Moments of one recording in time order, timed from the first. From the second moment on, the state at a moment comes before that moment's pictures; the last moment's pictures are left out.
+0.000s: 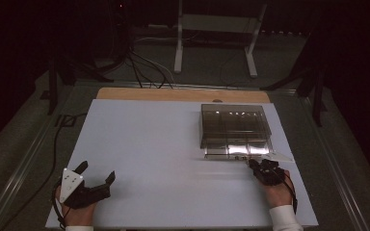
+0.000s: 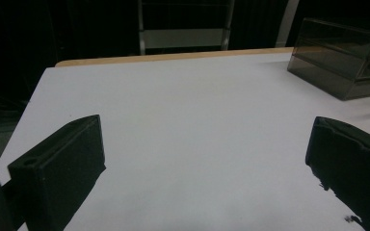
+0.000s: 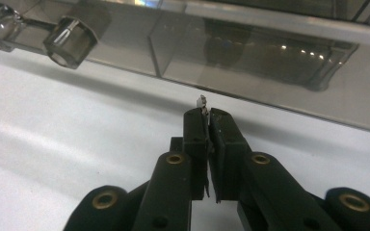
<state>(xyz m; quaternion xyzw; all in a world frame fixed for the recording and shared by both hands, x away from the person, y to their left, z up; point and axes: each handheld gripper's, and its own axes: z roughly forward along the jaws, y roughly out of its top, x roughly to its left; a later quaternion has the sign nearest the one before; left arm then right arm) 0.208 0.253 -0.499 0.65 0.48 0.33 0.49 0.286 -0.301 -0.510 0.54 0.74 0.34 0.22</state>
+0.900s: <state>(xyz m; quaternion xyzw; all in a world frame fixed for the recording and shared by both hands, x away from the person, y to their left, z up) 0.209 0.254 -0.498 0.65 0.48 0.33 0.50 0.279 -0.298 -0.503 0.53 0.75 0.35 0.21</state>
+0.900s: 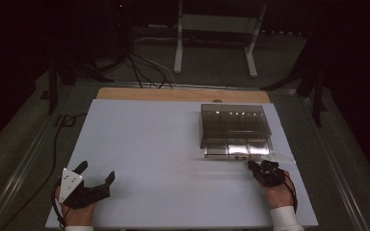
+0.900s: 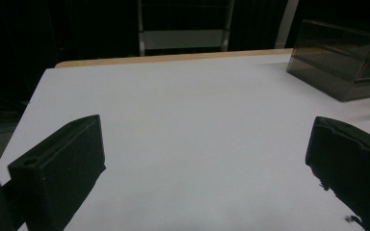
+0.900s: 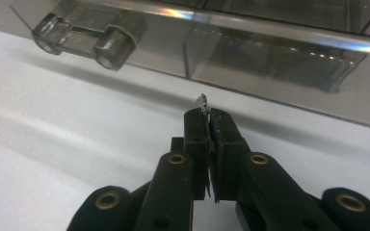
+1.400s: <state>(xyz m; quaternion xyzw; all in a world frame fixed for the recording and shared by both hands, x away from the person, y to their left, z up) 0.209 0.254 -0.498 0.65 0.47 0.33 0.50 0.273 -0.292 -0.496 0.52 0.75 0.35 0.21</state>
